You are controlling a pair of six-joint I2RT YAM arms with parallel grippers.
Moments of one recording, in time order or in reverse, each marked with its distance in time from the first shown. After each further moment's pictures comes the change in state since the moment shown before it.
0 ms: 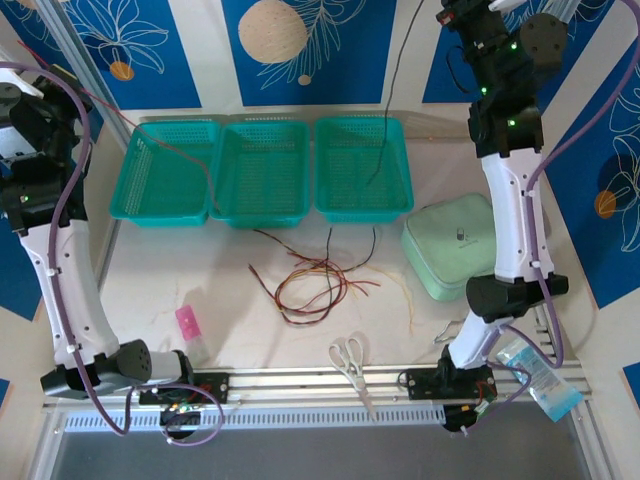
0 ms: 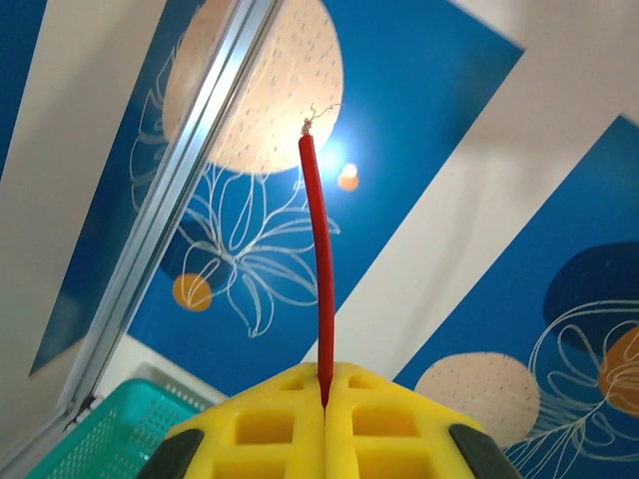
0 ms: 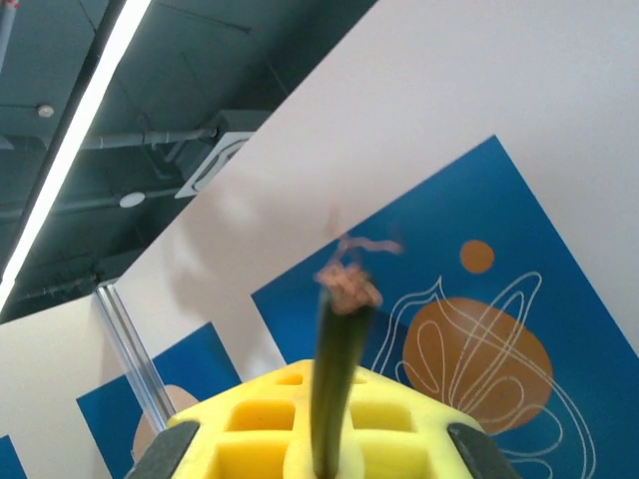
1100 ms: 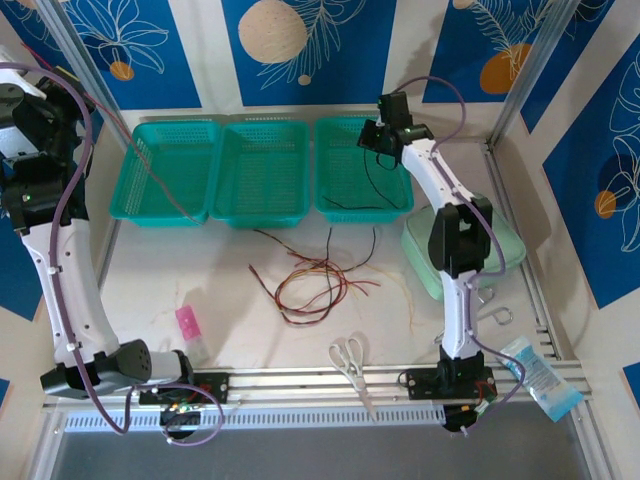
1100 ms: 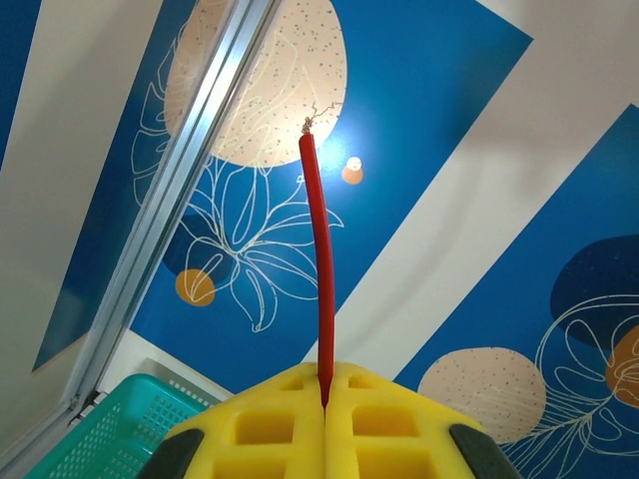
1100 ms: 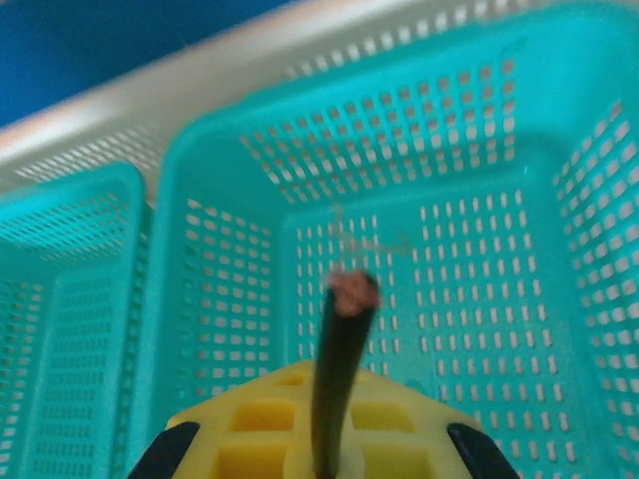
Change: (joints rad) left arm 0.000 -0.004 -0.031 0.008 0.006 0.002; right arm 0.100 0.493 -0.221 -0.571 0.122 -0.219
